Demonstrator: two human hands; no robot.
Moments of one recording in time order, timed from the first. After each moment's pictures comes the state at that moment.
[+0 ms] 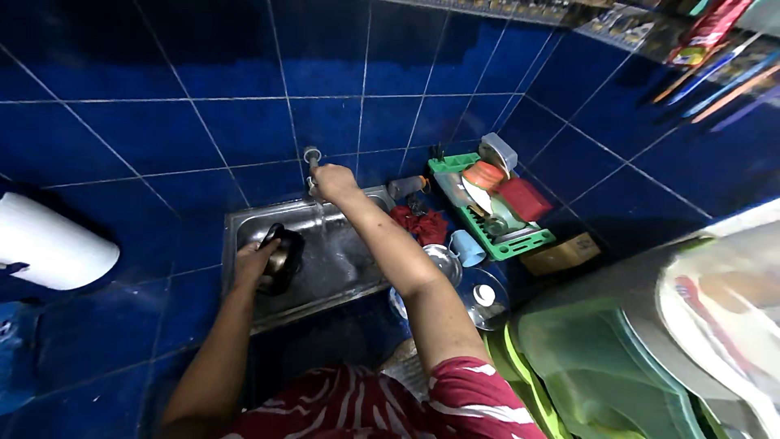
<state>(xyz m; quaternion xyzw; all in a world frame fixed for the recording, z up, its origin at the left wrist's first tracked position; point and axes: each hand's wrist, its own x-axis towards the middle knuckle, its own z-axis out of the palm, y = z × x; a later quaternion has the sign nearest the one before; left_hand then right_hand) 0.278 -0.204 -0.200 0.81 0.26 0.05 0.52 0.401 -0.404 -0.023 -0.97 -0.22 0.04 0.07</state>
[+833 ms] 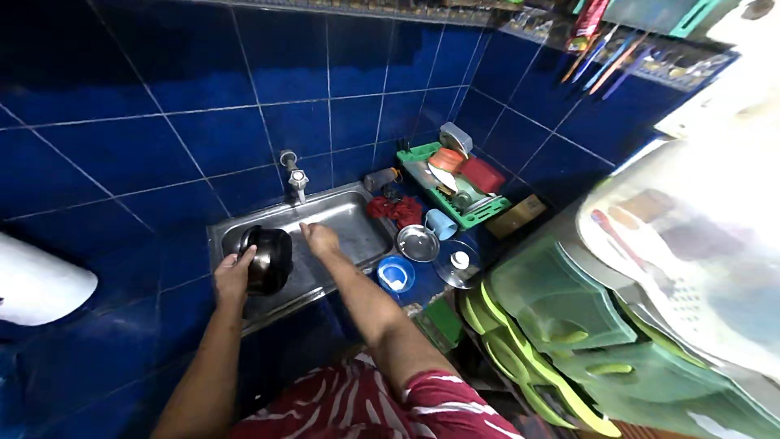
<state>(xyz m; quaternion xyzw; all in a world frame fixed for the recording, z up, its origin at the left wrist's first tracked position) 0.231 -0.190 -0.195 0.77 0.19 0.12 0.59 0.284 -0.402 -0.152 -0.94 -0.01 0.10 0.32</state>
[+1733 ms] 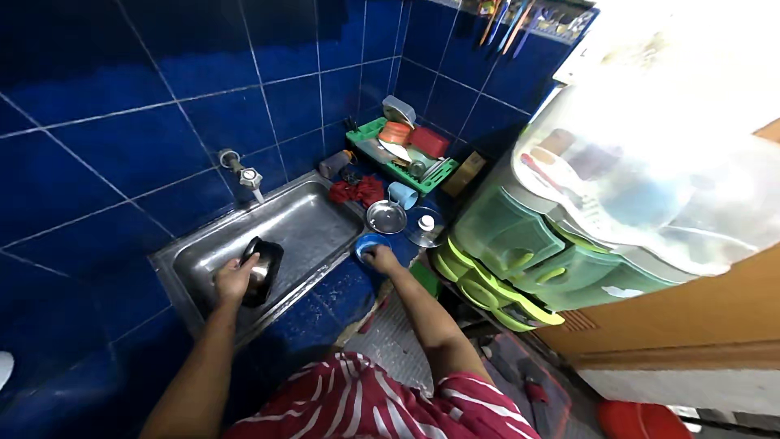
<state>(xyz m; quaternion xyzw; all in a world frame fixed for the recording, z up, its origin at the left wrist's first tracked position) 0.271 -0.209 -0.232 0.87 0.07 -0.04 0.48 0.160 -0.597 -0.242 -0.94 0.12 0.11 0.31</state>
